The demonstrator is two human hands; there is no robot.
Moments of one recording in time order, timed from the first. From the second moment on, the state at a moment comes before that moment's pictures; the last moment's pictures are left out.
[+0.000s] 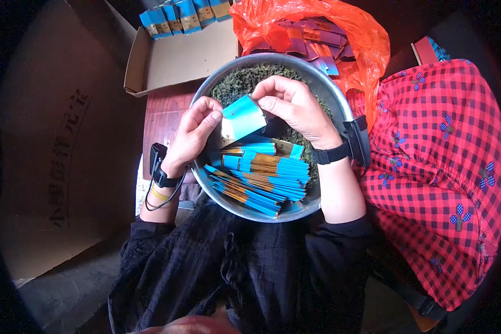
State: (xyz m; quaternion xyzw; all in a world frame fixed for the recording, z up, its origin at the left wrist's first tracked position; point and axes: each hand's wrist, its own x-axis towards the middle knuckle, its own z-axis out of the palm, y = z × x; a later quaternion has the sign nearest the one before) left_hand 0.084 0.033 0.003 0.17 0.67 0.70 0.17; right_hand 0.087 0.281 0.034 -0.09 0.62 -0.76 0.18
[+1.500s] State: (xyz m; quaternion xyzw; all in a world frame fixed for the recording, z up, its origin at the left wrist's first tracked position) left_hand 0.093 0.043 0.002 0.33 0.83 0.43 -0.14; right_hand 0.095 0.268 0.033 -0.23 0.83 -0.50 0.09
